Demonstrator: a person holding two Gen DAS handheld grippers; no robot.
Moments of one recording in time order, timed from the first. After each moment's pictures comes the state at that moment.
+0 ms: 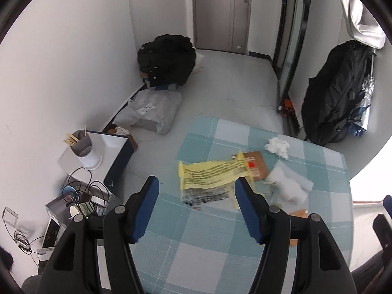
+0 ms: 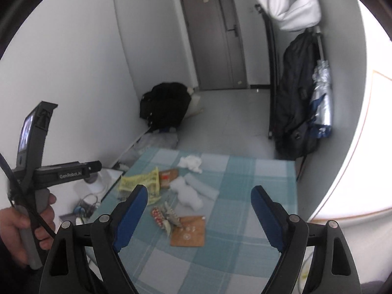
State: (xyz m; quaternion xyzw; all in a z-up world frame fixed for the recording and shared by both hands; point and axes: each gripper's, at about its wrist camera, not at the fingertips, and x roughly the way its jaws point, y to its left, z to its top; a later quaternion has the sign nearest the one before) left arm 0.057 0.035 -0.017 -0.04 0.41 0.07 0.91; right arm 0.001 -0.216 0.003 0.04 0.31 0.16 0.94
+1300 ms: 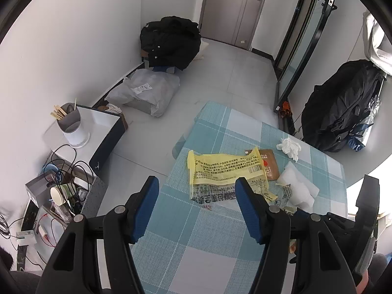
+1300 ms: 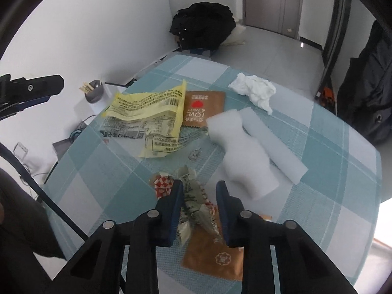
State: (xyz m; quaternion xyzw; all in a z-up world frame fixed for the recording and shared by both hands) left arm 0.069 0.084 -0.042 -0.12 0.44 0.05 0.89; right arm 0.093 -0.114 -0.117 -0.08 0.47 0.26 0.84
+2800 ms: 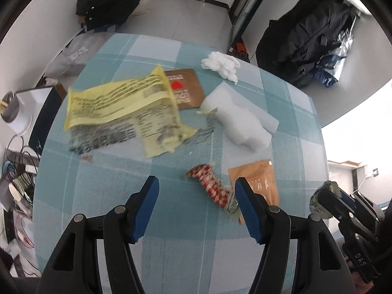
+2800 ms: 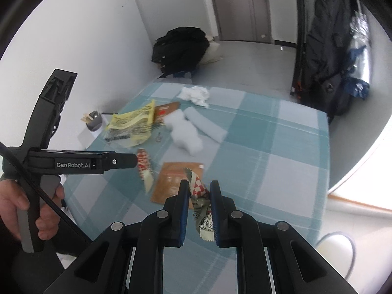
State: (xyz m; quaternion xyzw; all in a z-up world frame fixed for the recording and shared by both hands) left arm 0.088 -0.018 -0.098 -0.09 0.56 -0.10 0.82; right arm 0.039 -0.229 -0.081 0.01 0.43 0.21 0.87
